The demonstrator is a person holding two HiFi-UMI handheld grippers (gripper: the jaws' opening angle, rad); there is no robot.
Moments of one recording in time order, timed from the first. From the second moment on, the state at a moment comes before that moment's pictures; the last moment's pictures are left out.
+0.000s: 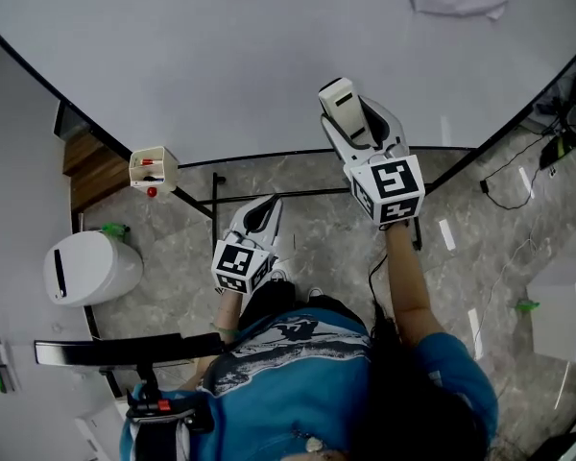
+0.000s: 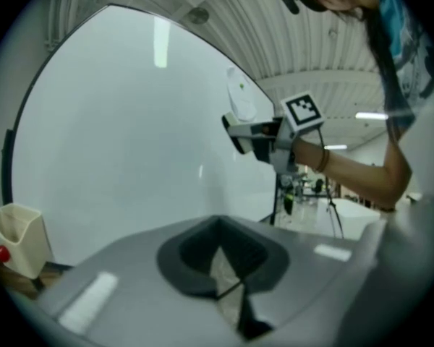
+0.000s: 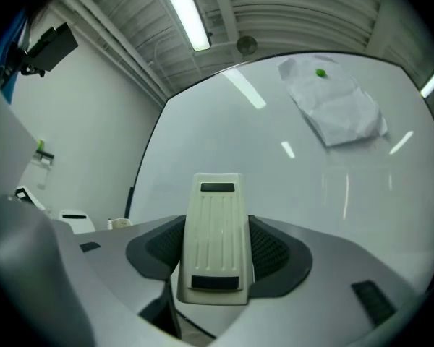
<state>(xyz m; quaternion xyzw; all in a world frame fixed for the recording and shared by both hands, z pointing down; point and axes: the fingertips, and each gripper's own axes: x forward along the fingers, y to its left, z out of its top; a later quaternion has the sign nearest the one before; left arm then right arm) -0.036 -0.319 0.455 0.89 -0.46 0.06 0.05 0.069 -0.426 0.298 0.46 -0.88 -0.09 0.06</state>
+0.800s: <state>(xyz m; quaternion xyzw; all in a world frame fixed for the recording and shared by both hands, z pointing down) -0.096 -0.330 0.446 0.89 -0.45 0.04 0.05 0.134 -0.528 0.139 0.63 -0.76 -0.15 -0.02</state>
